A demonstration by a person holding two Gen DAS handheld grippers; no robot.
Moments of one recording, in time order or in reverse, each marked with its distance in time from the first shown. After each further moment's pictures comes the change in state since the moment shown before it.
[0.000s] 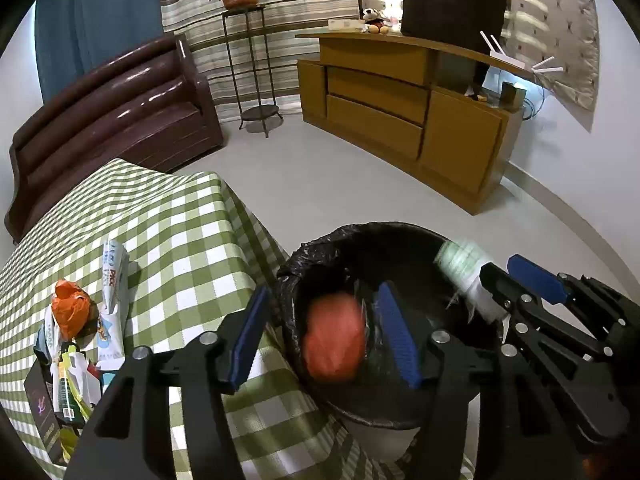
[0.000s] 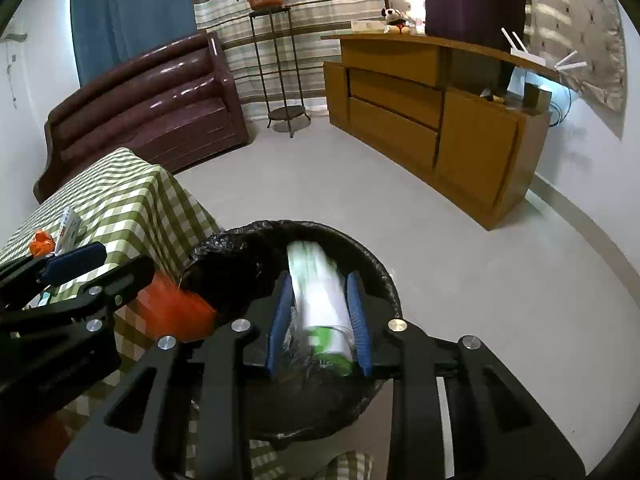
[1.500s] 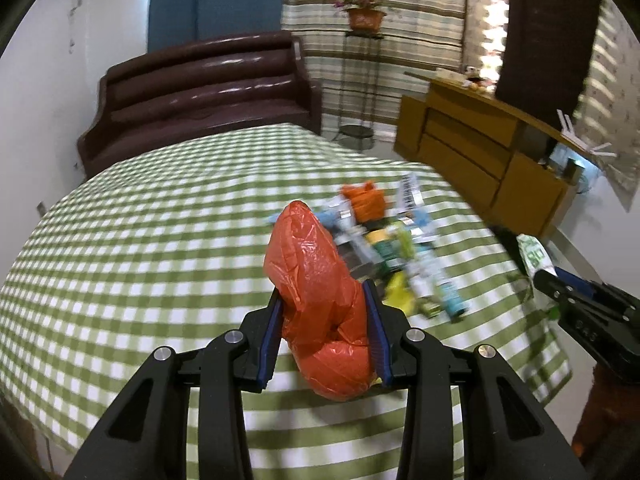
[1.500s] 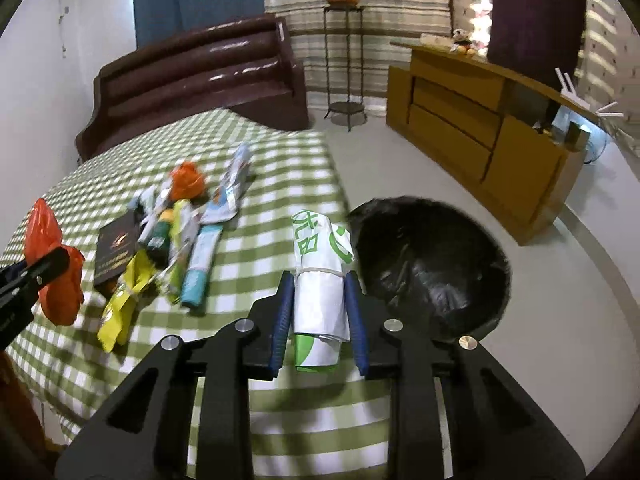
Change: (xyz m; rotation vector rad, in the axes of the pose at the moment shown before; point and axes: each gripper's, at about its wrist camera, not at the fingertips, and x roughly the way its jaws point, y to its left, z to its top) left arm -0.153 0.179 -0.118 -0.260 -0.110 0.145; right arm -0.090 0.157 -0.041 -0.158 0.010 0.077
